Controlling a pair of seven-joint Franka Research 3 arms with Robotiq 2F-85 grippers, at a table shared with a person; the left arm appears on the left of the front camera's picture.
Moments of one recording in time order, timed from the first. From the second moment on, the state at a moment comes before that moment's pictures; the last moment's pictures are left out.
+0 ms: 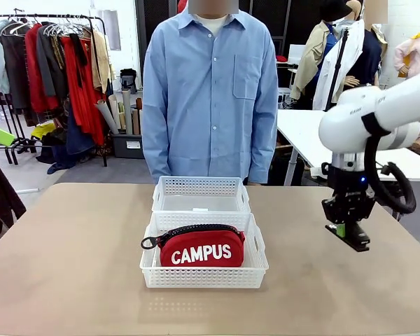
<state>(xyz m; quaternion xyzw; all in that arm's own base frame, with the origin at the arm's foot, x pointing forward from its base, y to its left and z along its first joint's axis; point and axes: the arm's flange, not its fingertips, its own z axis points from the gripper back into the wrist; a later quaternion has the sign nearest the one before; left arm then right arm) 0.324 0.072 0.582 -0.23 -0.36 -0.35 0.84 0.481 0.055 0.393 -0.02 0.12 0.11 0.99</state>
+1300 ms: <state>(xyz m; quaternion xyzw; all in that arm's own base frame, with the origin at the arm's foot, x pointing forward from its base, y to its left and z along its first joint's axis) 0.324 0.072 0.582 -0.23 -0.36 -0.35 0.84 0.429 0.067 0.552 -0.03 0.01 0.20 0.98</state>
